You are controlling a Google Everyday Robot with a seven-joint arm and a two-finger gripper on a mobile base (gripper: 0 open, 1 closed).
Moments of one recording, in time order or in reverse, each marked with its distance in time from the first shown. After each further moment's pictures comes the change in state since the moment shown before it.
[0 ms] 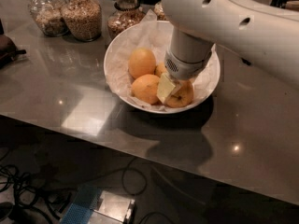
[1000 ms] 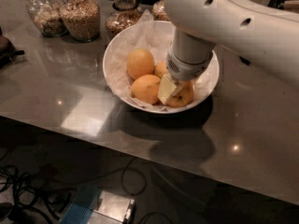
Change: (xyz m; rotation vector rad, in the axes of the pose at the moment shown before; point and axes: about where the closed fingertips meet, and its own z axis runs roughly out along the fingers) arm 0.005 -0.001 0.005 -0.020 0.012 0.019
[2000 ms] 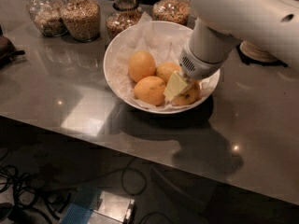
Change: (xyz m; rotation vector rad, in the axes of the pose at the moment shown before) arm 0.006 -0.010 -0.018 -0.062 -0.115 -0.015
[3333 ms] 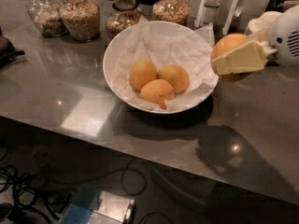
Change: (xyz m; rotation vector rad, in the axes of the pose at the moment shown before) arm 0.045 -0.030 -0.158 -0.018 -0.517 -0.003
